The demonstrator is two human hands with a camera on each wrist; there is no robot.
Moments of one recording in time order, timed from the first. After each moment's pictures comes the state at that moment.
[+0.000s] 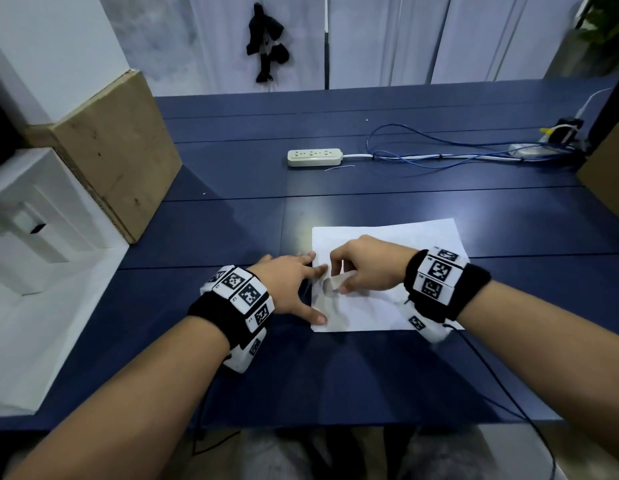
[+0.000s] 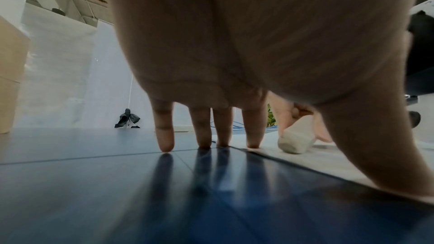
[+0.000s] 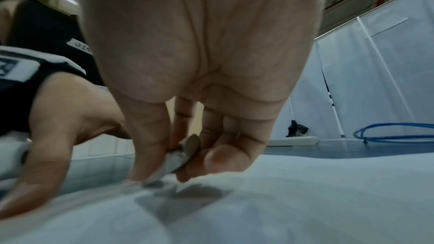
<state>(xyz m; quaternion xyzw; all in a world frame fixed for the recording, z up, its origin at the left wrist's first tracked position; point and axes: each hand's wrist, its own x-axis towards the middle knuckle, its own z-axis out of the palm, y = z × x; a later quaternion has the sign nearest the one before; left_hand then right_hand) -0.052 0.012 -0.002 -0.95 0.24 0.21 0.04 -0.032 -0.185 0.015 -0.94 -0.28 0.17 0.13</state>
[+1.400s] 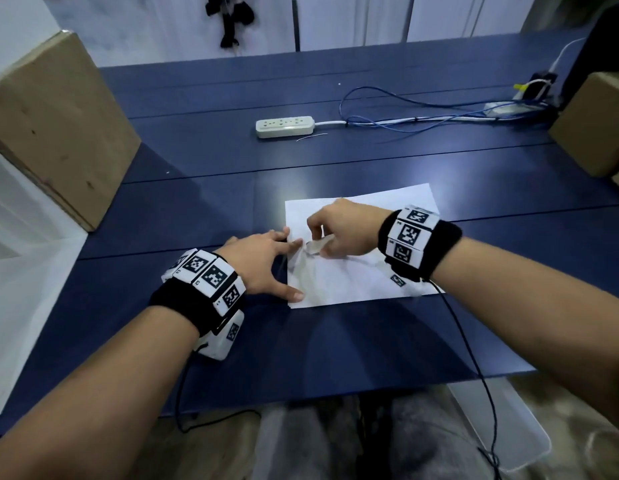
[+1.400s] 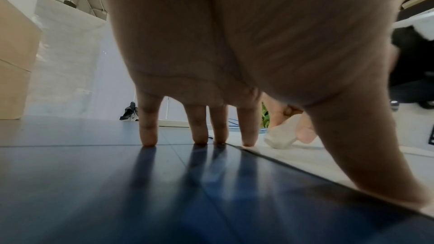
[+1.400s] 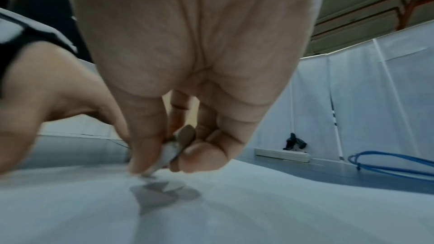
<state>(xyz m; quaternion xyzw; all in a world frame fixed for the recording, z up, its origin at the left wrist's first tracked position) -0.052 0.011 -0.003 -0.95 0.21 0.22 0.02 -0.026 -0.192 0.019 -0.94 -0.28 0.15 0.11</state>
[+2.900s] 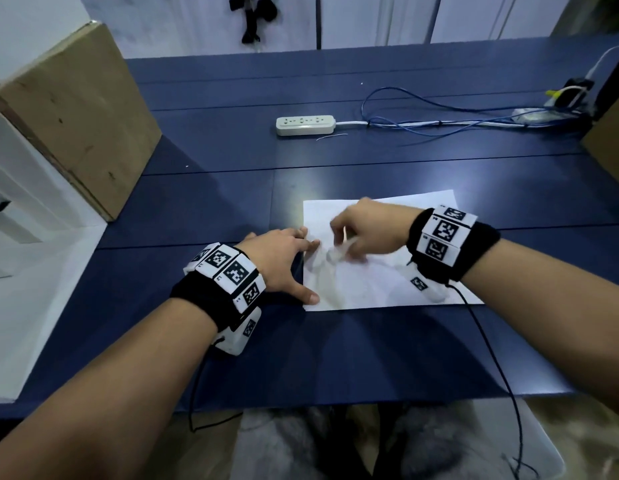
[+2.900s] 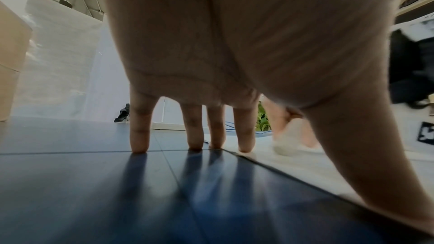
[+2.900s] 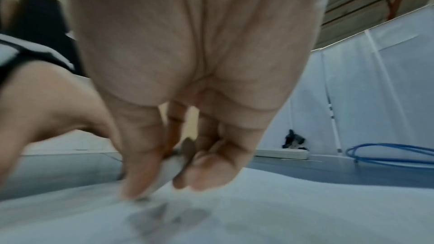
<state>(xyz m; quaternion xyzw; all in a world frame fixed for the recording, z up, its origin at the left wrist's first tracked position) -0.051 0.006 0.004 -0.95 0.21 0.22 0.02 -0.016 -0.197 0.023 -0.94 -0.28 0.19 0.09</state>
